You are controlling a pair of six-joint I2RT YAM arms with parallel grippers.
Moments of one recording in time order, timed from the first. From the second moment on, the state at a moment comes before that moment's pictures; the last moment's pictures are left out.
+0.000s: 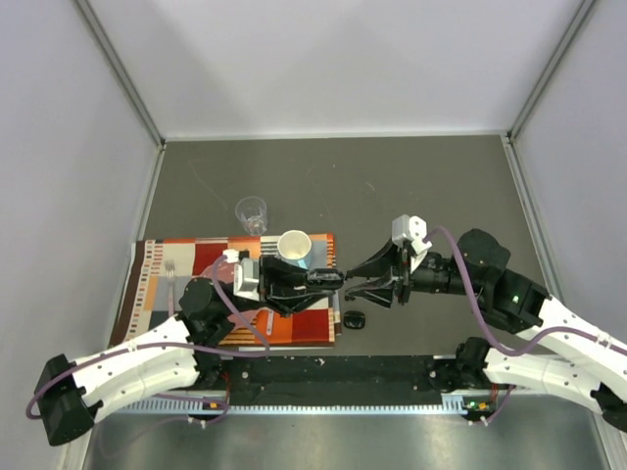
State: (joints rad) left arm -0.95 0.71 0.39 0.80 0.51 -0.24; right arm 1.00 0.75 0.90 -0.18 -0.46 0.07
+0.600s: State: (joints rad) left arm -0.95 0.65 0.38 0.83 0.46 -0.21; right arm 1.00 0.59 0.86 -0.15 -0.26 0.18
